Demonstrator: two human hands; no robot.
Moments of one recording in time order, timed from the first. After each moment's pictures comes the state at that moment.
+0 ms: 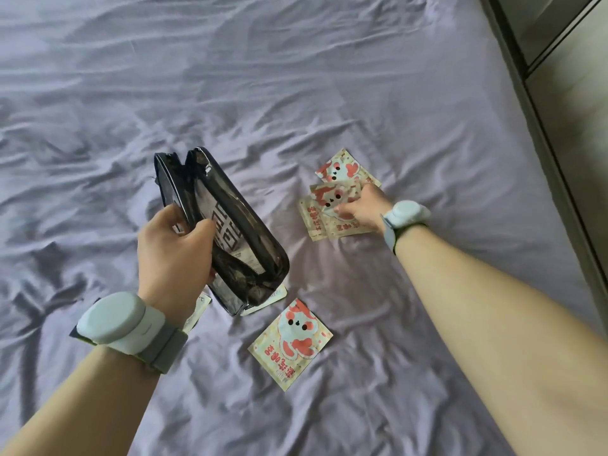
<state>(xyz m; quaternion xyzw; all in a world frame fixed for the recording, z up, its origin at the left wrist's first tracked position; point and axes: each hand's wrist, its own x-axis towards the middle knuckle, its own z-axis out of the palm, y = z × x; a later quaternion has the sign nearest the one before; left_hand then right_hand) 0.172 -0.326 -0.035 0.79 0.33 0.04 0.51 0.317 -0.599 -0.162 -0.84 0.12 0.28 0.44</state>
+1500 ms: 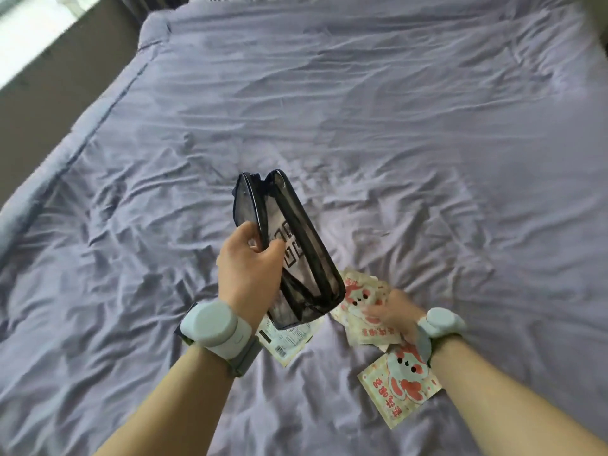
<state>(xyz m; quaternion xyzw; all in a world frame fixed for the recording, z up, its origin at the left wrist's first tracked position) 0.133 -0.209 0.018 0.81 0.34 0.11 0.46 0.201 -0.439 -0.176 -0.82 0.06 0.41 0.40</state>
